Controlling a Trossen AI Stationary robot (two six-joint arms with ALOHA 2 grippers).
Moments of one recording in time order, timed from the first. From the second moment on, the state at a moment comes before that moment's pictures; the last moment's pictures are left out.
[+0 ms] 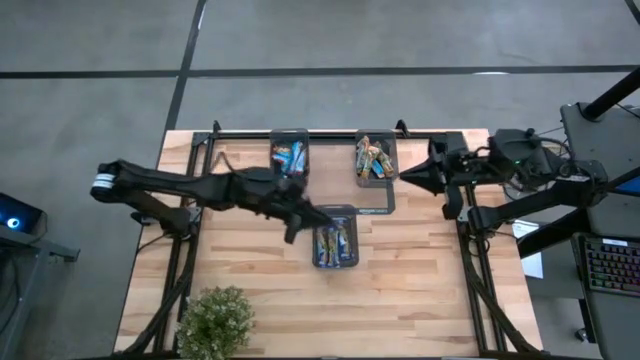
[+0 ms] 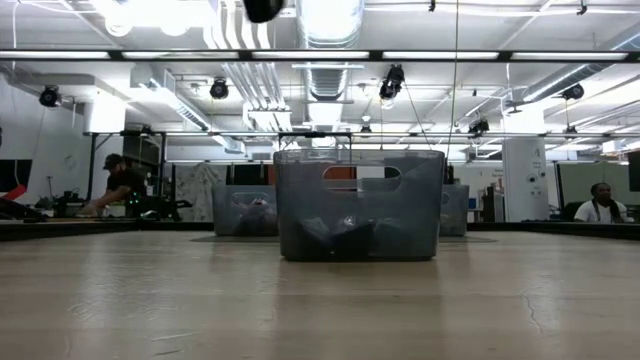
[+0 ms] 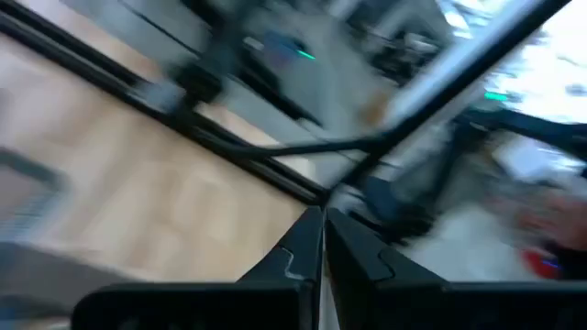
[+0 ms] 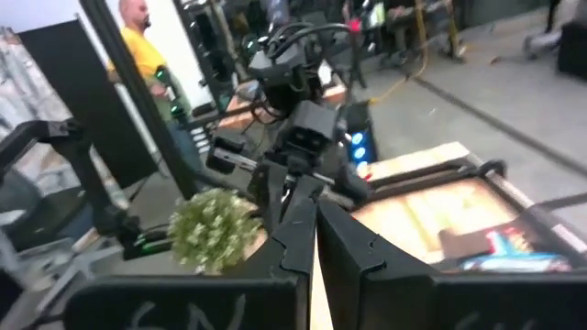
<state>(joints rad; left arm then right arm) -0.09 1.34 1.17 0.01 0.13 -0.68 0.08 0.94 1.30 -0.47 0.05 0.32</state>
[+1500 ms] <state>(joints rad) -0.07 0.93 1.15 -0.43 -0.24 -0.24 0.08 0.46 0.78 -0.46 0.08 0.22</state>
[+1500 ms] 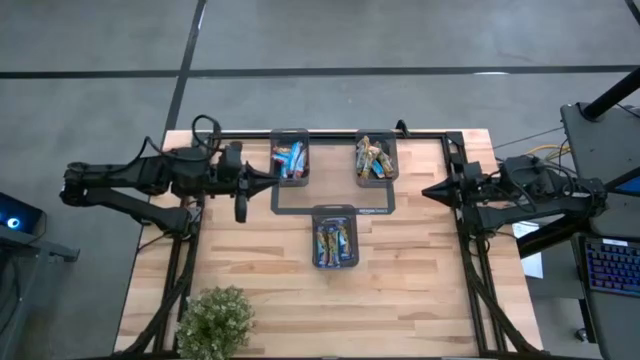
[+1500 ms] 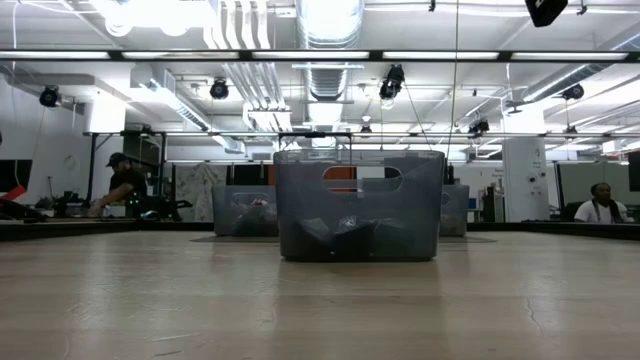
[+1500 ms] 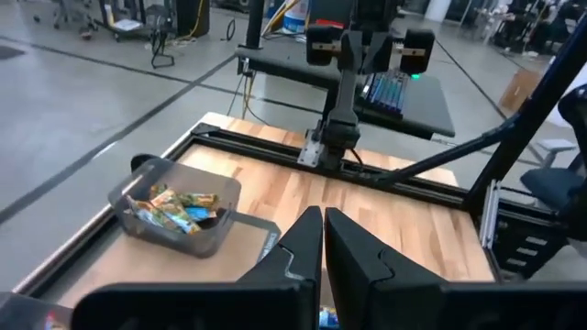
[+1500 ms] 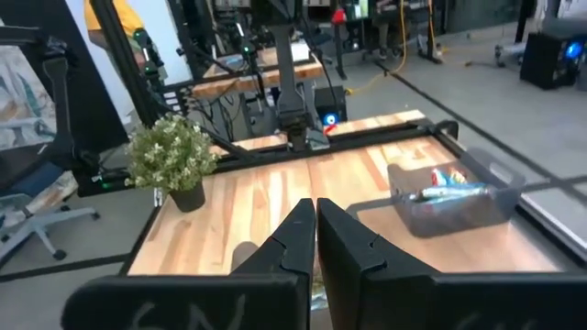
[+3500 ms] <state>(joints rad) -0.07 0.22 0.19 0.12 0.07 -0.18 0.08 0.35 0.13 0.33 -0.09 0.24</state>
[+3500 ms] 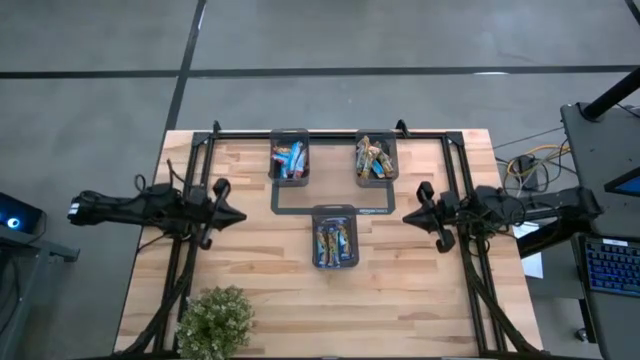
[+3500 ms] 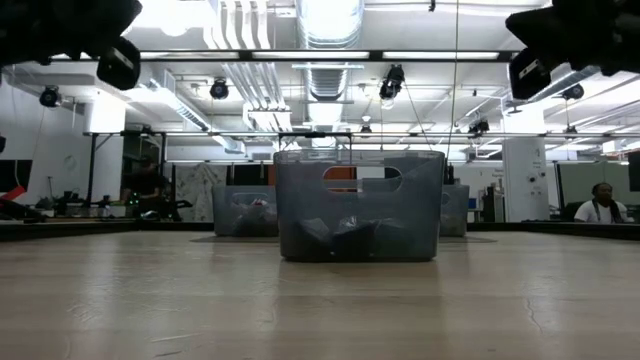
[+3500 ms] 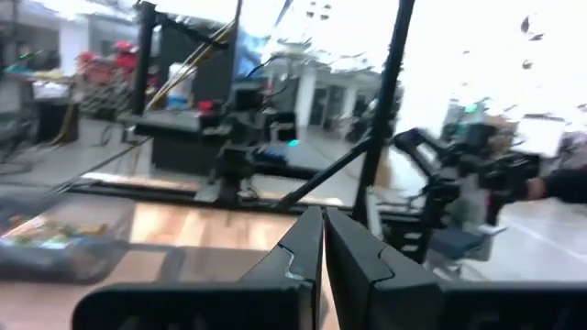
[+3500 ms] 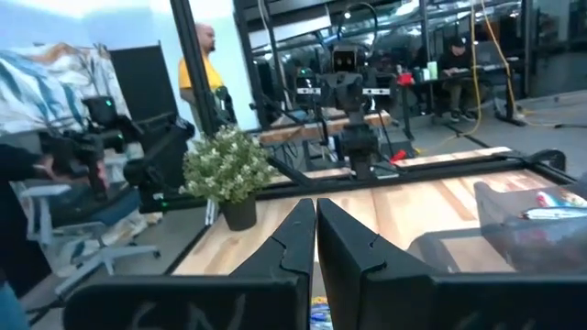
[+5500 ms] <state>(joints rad) -0.07 0.05 0.01 0.03 0.10 -0.24 0.08 0.00 0.02 0.16 -0.02 0.12</state>
